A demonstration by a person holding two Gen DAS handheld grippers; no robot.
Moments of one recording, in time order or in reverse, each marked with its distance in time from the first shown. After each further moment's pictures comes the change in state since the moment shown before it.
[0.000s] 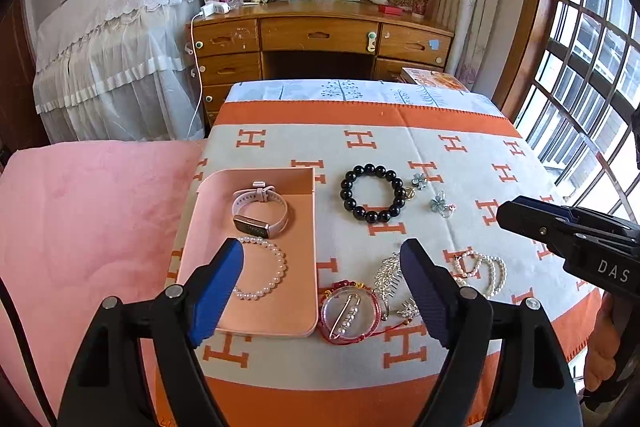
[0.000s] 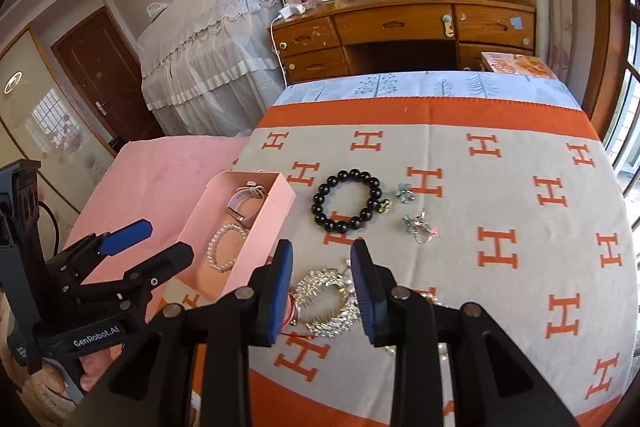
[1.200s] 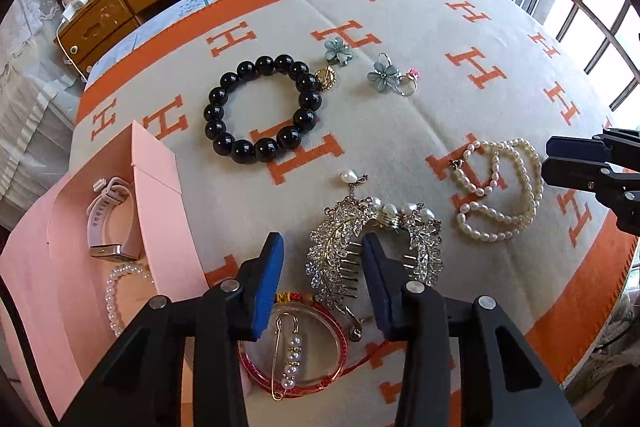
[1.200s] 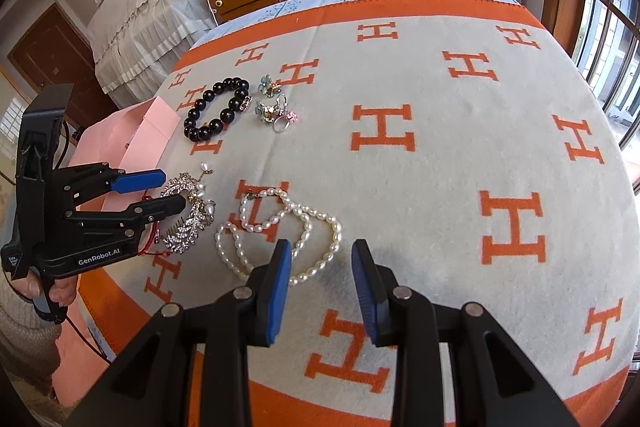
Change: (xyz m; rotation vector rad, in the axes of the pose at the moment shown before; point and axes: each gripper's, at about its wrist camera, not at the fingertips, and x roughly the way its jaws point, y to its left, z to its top) left arm 0.143 -0.077 -0.022 0.419 0.359 -0.125; right arm 0.038 -0.110 -0.071 0.106 0.184 -0.080
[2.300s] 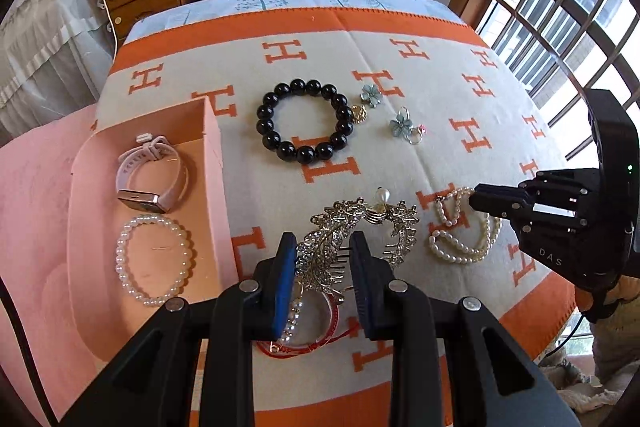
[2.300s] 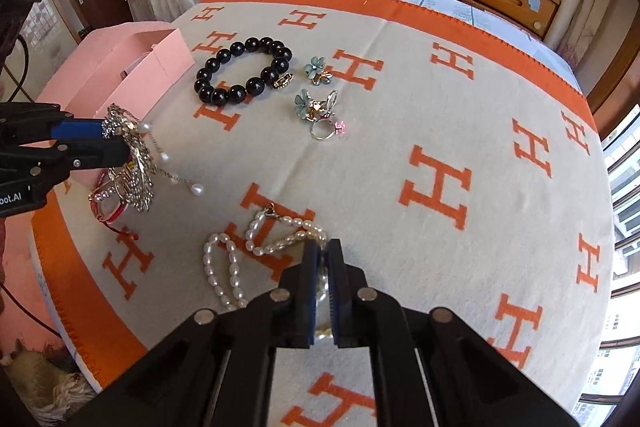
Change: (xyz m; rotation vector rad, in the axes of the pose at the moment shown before) left arm -0.057 0.039 -0.019 -0.271 -0.096 -0.093; right arm 0.028 0.041 0.033 -0.309 0.096 -0.081
